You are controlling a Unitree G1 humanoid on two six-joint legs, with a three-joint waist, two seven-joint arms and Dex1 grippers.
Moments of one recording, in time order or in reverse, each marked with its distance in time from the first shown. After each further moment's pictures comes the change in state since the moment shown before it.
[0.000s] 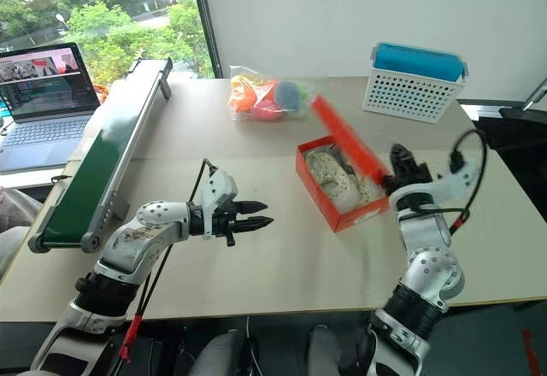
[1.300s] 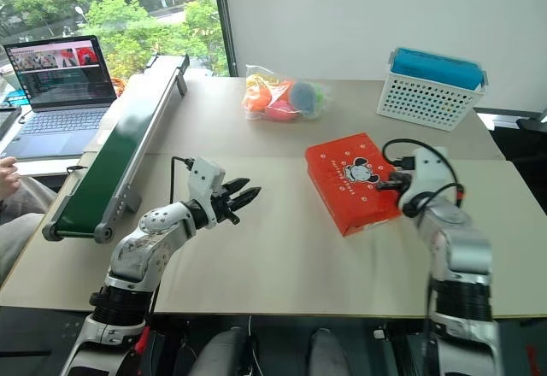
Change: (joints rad) left arm 0.075 -0.204 0.160 -0.026 0.048 -0.011 0.414; right arm 0.052 -0.438 0.259 0.260 -0.499 -0.103 0.113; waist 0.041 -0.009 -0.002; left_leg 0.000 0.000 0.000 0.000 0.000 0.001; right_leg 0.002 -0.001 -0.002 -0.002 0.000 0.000
